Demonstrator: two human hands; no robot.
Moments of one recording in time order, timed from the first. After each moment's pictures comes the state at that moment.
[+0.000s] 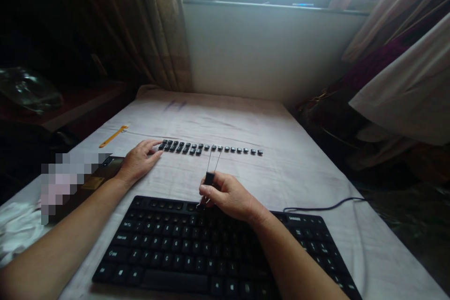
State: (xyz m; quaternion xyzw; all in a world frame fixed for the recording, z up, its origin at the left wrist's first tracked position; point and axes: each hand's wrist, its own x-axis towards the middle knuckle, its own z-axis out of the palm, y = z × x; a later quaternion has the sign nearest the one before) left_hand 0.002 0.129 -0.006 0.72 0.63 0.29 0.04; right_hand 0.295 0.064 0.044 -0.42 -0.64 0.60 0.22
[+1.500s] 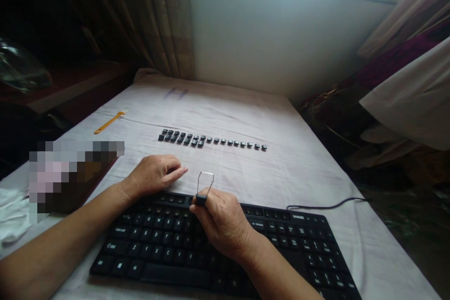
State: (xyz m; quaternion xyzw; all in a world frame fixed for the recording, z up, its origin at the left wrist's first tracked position) left_hand 0.061 0.082 0.015 0.86 0.50 0.11 0.06; right_hand 0.281 0.023 0.021 -0.33 -0.85 0.24 0.34
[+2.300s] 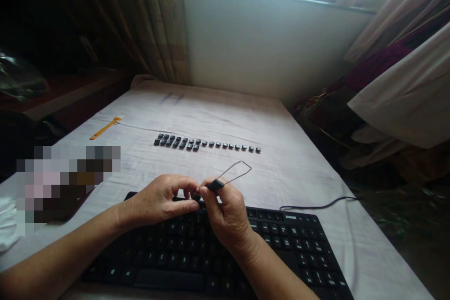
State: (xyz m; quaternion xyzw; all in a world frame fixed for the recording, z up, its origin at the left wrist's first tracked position) left_hand 0.094 0.052 0.034 0.81 0.39 0.23 0.37; right_hand 0.283 0.028 0.026 -0.40 -0.73 0.24 0.49
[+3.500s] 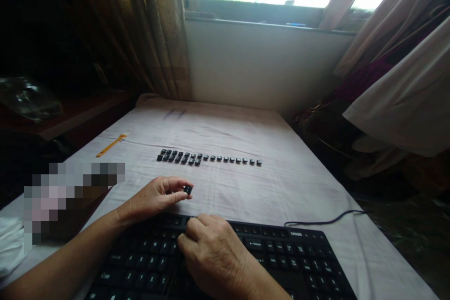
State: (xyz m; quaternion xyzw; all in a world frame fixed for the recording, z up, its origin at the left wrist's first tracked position) left_hand 0.069 0.077 0.018 0.67 0.48 0.27 0.49; right_hand 0.271 0.011 0.030 -0.27 -0.93 0.03 0.24
